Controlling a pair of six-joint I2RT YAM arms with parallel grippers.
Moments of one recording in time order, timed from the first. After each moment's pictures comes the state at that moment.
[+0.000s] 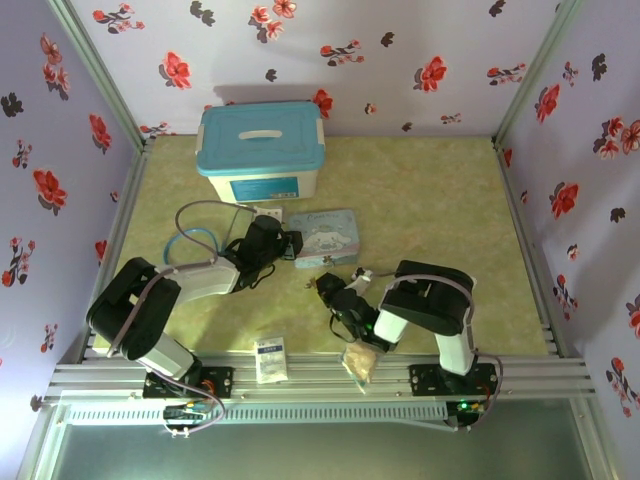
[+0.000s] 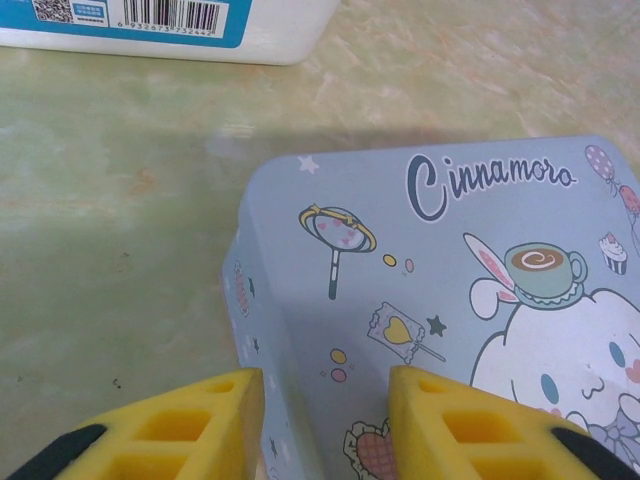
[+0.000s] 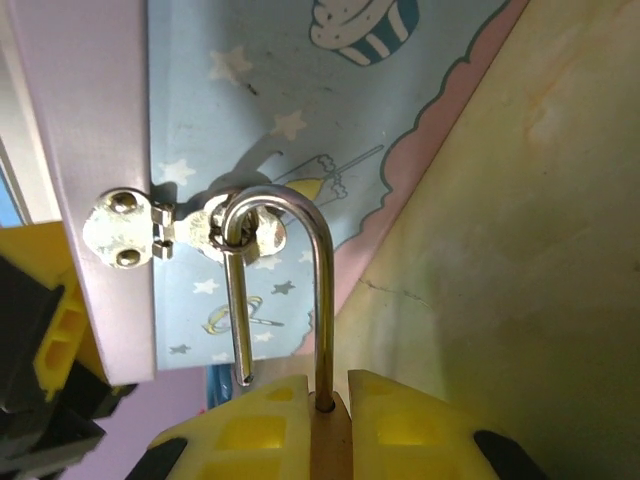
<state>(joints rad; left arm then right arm) -0.67 1.55 0.69 0.25 -0.10 -0.54 1.13 1.96 0.41 1.17 0.54 1.61</state>
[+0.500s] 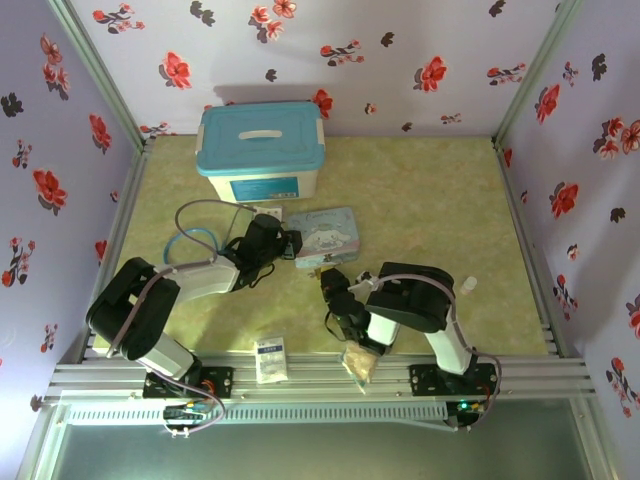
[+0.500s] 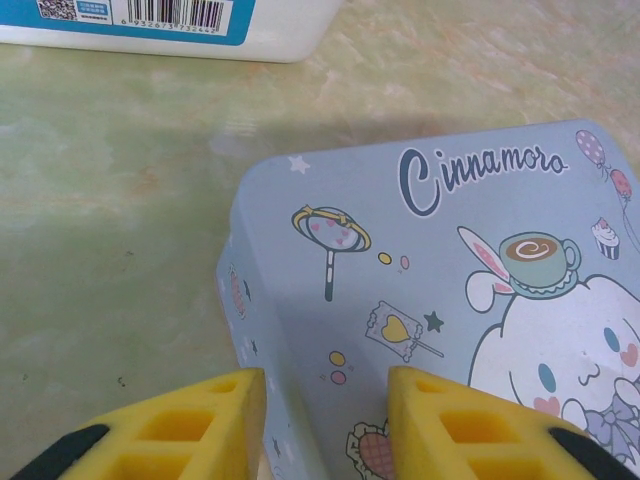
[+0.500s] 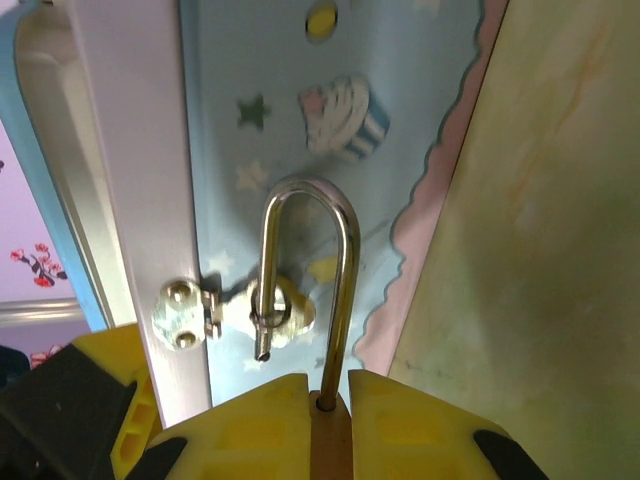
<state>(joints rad) -0.67 1.55 0.70 0.23 -0.10 -0.54 1.14 2.05 0.42 1.34 0.74 1.70</state>
